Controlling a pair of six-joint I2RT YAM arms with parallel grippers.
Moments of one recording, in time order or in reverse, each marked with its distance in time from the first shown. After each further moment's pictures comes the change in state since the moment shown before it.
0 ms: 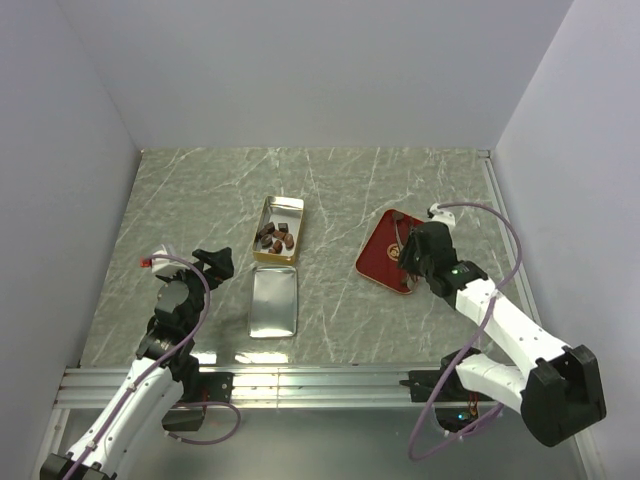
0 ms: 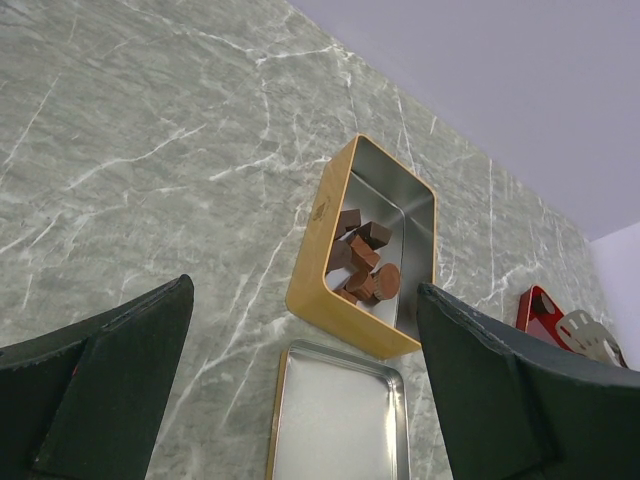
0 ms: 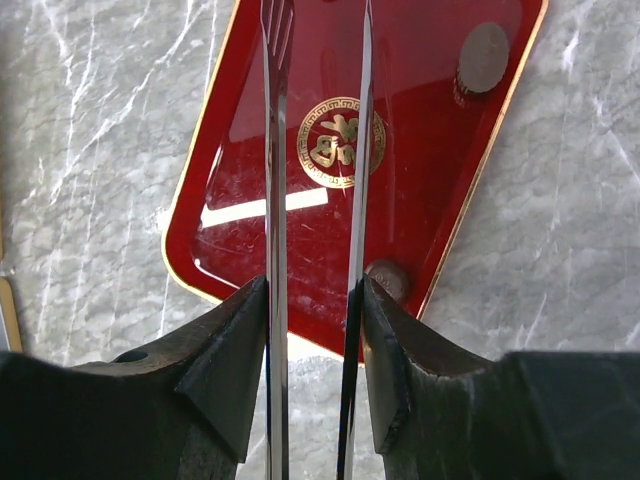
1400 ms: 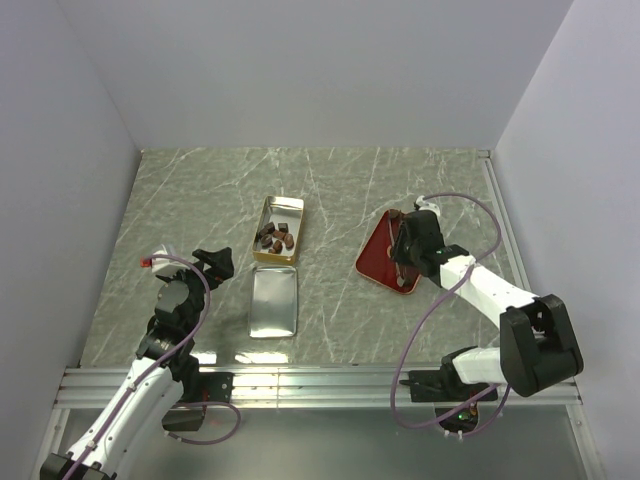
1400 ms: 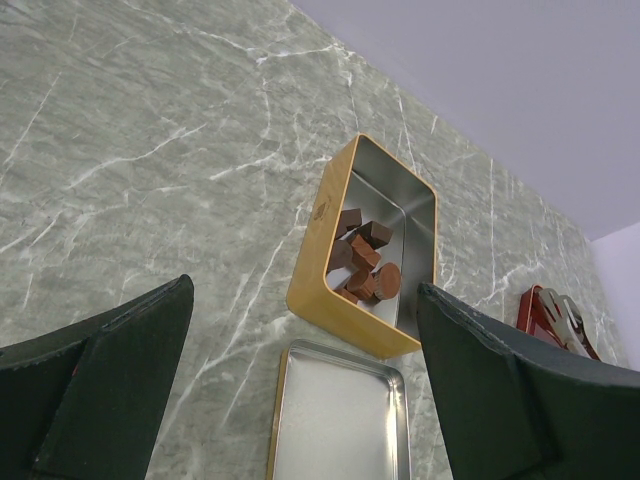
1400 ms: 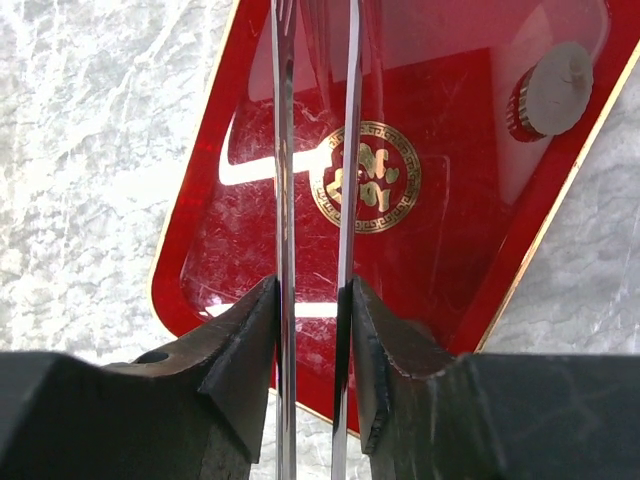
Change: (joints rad) left arm 0.000 0.002 0.000 0.000 0.000 0.000; right arm -0.050 0.274 0.062 0.140 -0.097 -0.046
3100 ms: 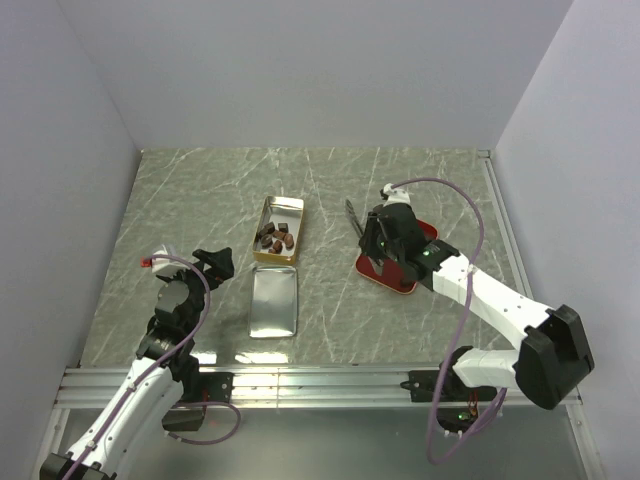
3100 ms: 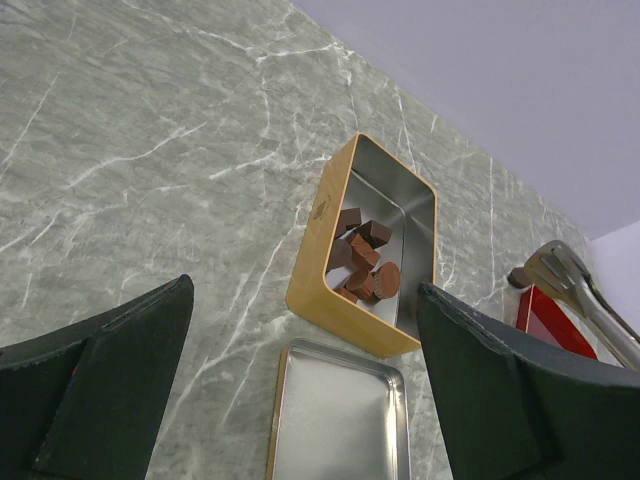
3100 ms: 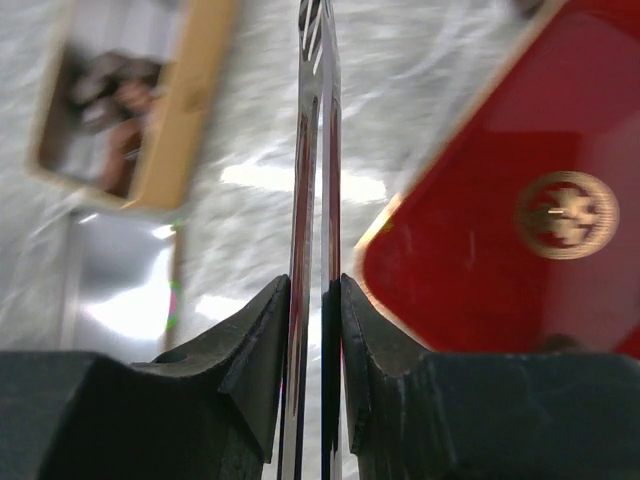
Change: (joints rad) left arm -0.002 0.000 0.000 0.000 0.000 0.000; right arm 0.277 -0.079 0.164 -0.073 0.013 0.014
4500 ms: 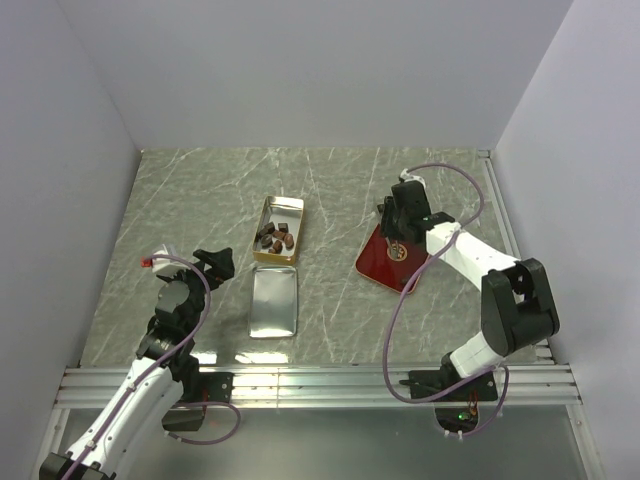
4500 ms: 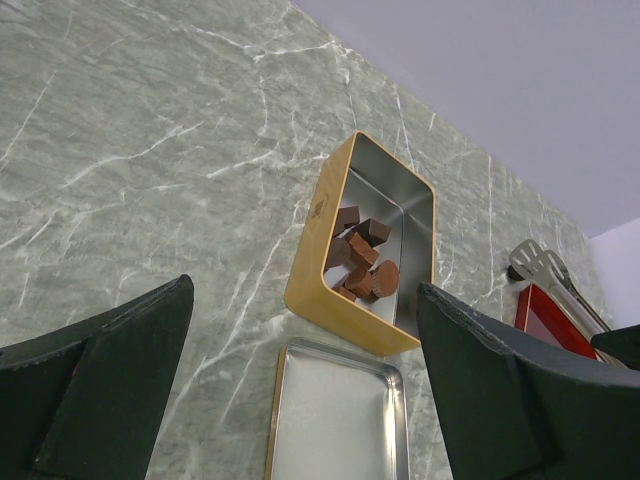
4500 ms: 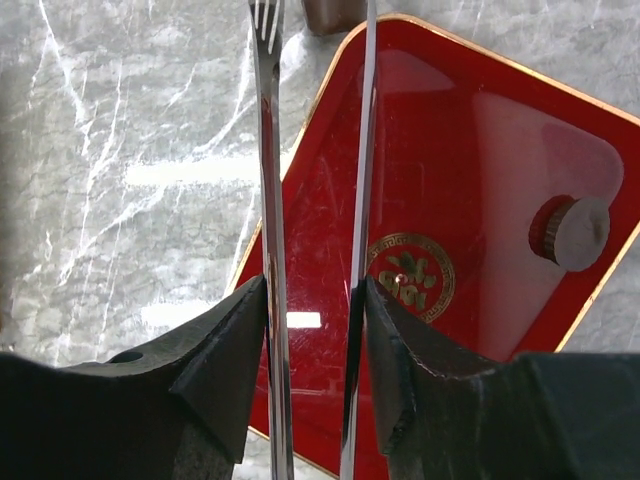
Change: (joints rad) left arm -0.005 0.000 0.000 0.000 0.000 0.000; right arm -0.270 0.302 0.127 -0.006 -0.009 -0.098
